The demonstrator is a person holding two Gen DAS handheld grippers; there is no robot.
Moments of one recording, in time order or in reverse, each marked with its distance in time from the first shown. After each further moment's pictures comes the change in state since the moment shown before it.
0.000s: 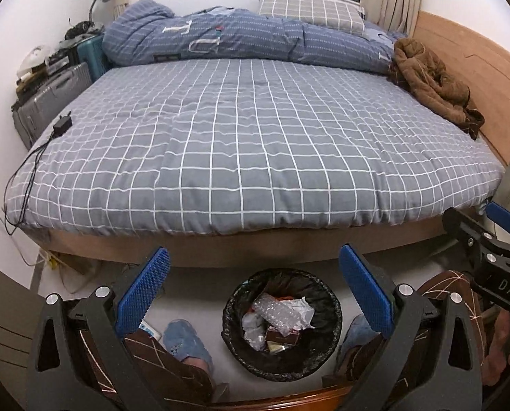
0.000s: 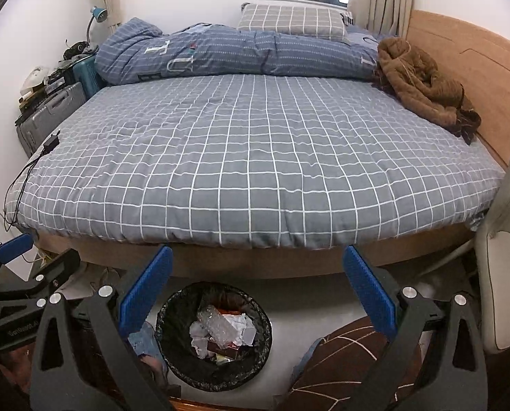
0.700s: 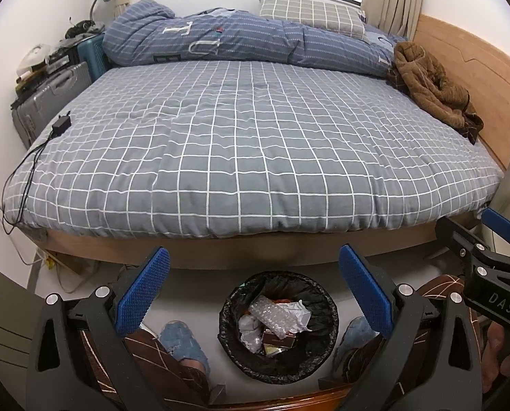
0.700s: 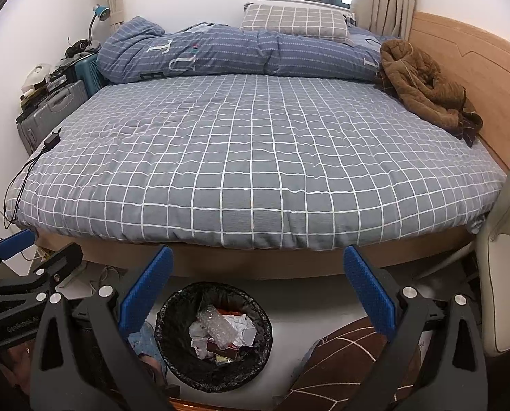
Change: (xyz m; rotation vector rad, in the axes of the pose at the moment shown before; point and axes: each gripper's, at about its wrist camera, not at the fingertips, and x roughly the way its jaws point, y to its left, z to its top) left arm -0.002 0.000 0.003 -0.010 -0.014 -0.006; right arm -0.003 0.003 -0.002 -0.016 -0.010 0.004
